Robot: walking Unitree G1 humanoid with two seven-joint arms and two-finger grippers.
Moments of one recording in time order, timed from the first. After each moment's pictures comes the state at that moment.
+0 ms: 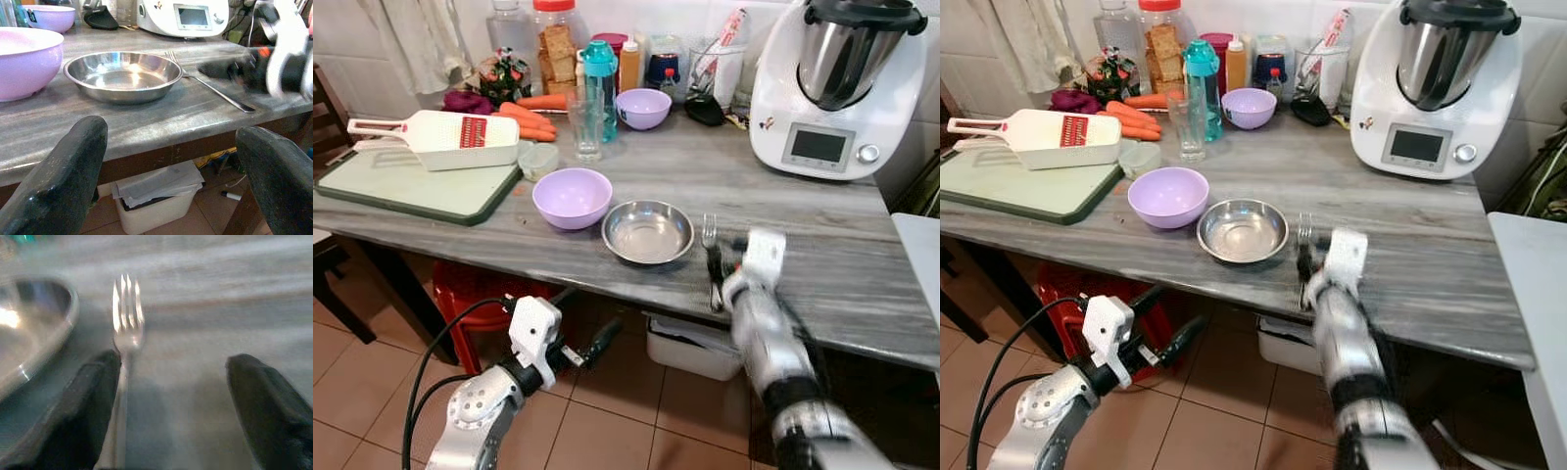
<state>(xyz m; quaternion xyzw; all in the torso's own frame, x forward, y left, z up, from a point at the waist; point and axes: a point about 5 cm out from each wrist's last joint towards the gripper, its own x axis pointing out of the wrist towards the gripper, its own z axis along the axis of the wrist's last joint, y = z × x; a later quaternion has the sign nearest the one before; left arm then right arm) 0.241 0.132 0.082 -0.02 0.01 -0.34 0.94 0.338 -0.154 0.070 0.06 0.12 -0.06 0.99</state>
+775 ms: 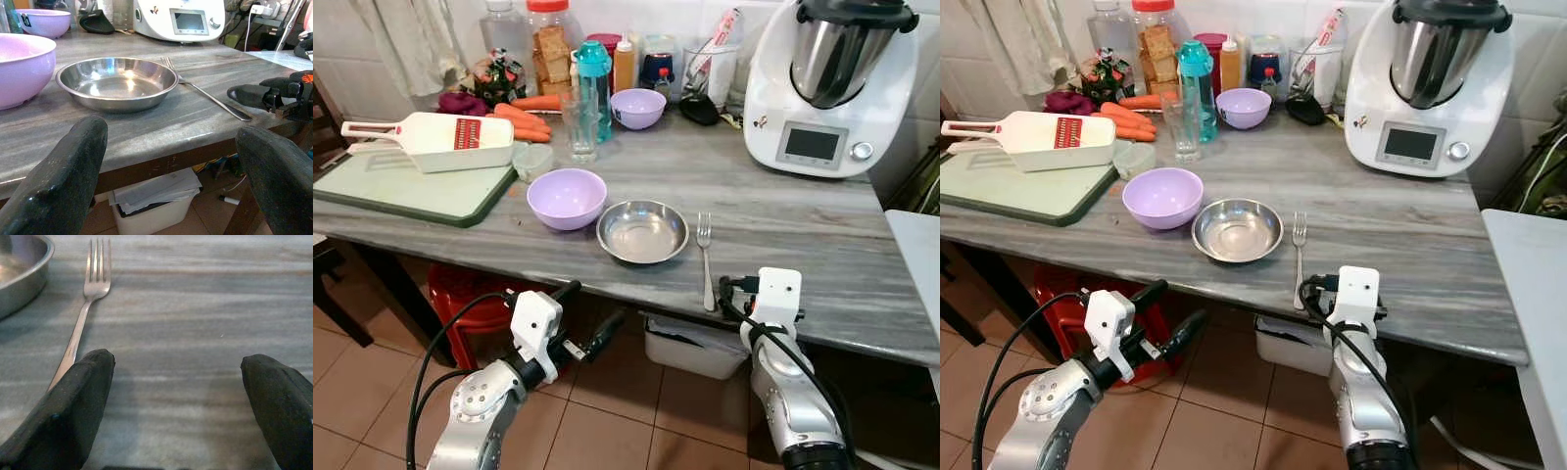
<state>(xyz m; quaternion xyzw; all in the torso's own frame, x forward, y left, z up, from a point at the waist) 0.246 0.131 0.083 -0.02 0.00 -0.34 0.94 0.296 -0.161 0.070 0.00 0.13 -0.06 0.99</state>
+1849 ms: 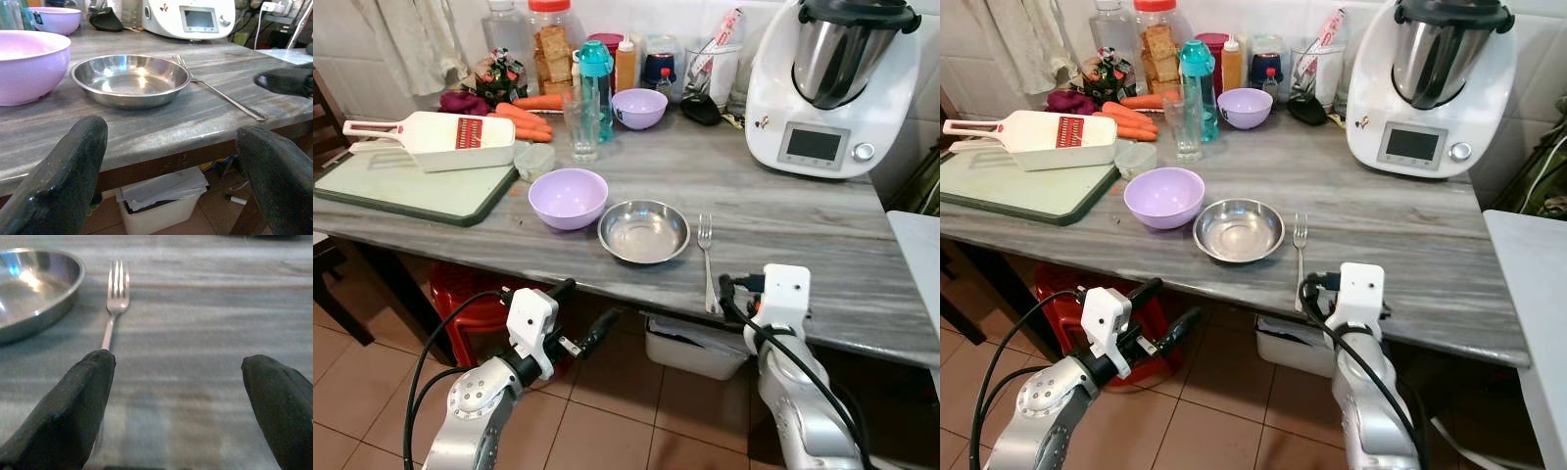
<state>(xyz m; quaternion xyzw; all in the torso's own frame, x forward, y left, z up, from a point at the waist) 0.250 0.136 0.082 -0.02 0.01 -0.33 0.94 0.270 -0.161 0.094 0.00 0.13 -0.06 0.99</state>
